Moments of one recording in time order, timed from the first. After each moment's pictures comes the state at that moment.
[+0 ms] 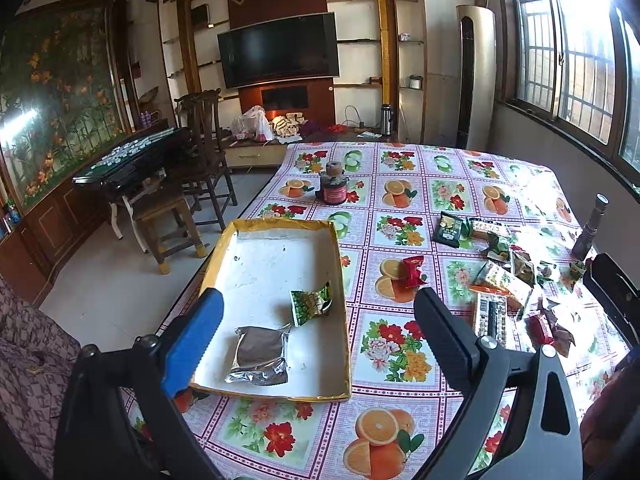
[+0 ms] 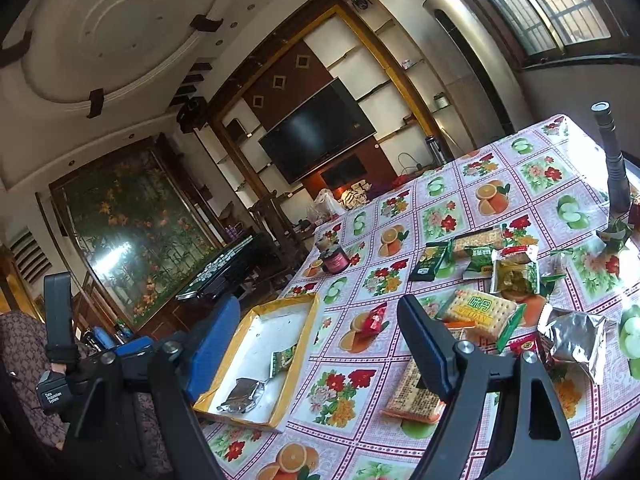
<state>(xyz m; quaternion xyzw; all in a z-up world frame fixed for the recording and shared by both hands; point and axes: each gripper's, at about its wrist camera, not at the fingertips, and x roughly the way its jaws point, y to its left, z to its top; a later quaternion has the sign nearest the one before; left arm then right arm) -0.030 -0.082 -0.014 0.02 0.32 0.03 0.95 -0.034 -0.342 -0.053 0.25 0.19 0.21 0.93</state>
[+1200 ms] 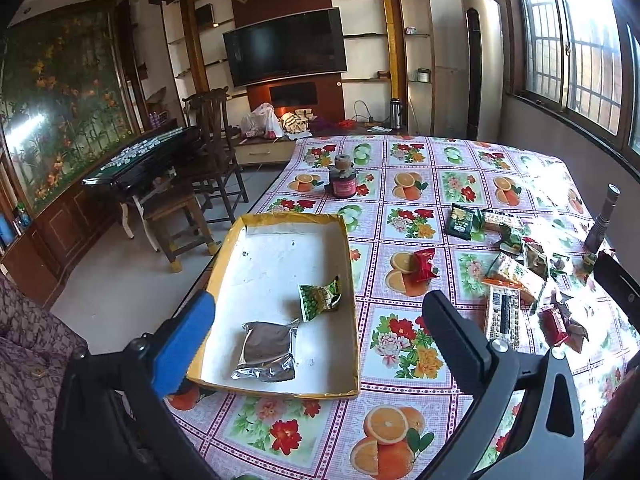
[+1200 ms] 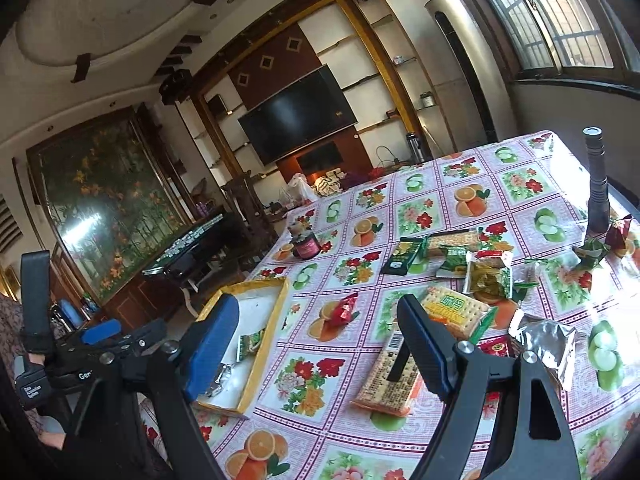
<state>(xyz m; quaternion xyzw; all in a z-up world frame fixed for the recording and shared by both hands) -0.029 -0.080 -0.017 0.03 0.32 0.05 0.94 -0.031 -0.334 -0.049 0.19 0.23 0.16 0.94</state>
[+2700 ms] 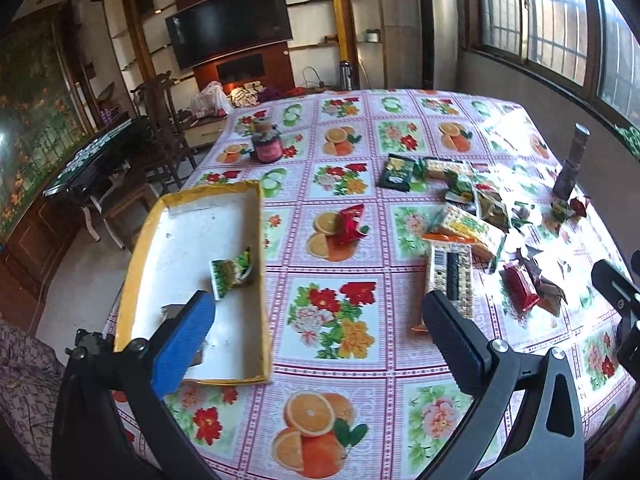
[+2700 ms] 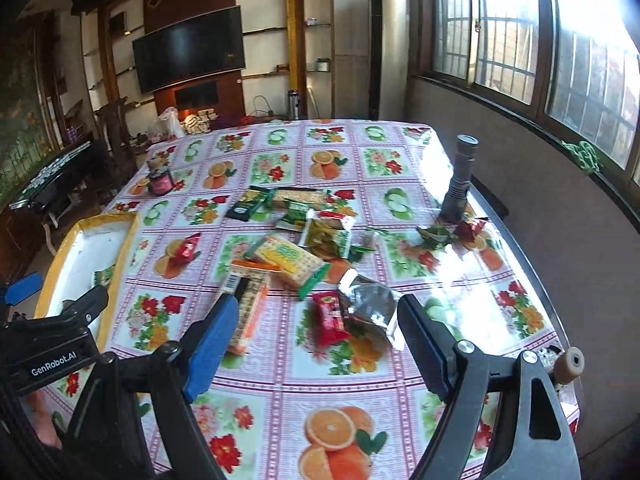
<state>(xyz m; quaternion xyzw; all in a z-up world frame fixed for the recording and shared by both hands) -0.009 -0.163 -0.057 0.08 0.39 -0.02 0.92 -0.050 -0.356 -0.046 0.03 0.36 -0.08 0.93</state>
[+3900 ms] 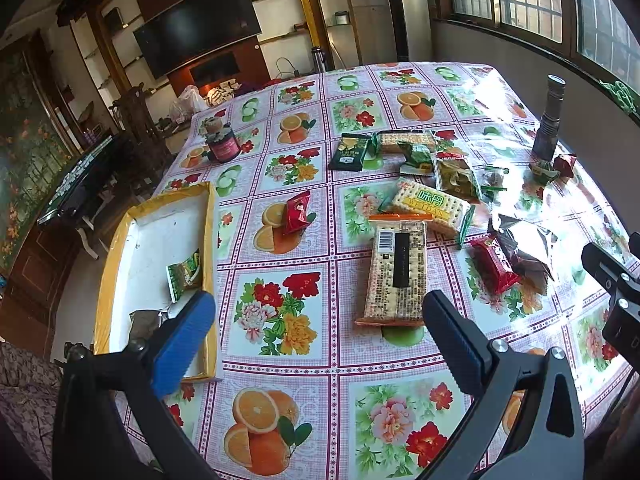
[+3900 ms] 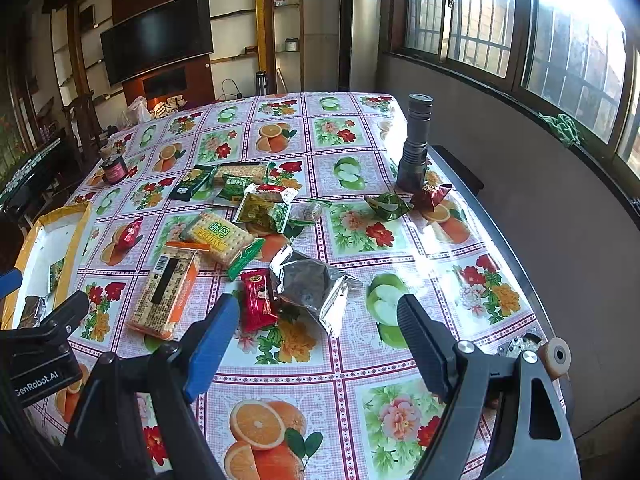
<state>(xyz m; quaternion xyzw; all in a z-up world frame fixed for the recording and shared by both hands) -0.009 -0.226 -0.071 0.13 0.41 -0.04 0.90 -0.049 -0.407 -0.069 0.04 0.39 -0.12 0.91</state>
